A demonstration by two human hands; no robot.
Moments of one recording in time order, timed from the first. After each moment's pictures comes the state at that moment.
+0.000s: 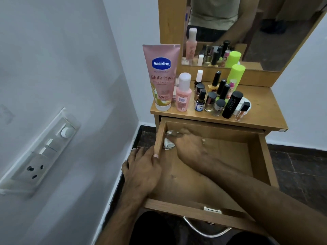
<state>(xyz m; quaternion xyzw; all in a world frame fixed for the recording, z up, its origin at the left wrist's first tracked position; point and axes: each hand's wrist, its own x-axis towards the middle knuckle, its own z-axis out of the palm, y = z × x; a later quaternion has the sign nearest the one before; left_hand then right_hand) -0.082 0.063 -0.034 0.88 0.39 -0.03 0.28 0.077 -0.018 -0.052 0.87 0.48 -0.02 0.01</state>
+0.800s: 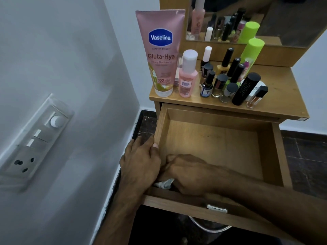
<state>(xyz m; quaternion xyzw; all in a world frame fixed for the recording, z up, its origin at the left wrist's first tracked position) -0.080 0.057 -0.022 0.86 0.41 -0.01 0.30 0.032 -0.058 -0.036 0.65 0.71 -0.28 -0.06</state>
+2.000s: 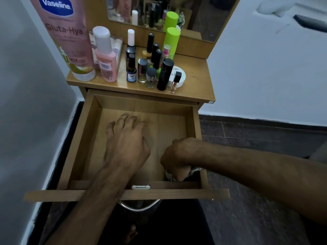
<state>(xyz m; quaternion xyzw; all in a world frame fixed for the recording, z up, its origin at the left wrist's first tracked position) -0.002 -0.036 -0.032 0.97 0.20 0.02 0.16 0.084 -0.142 0.004 0.62 0.49 -0.45 0.41</state>
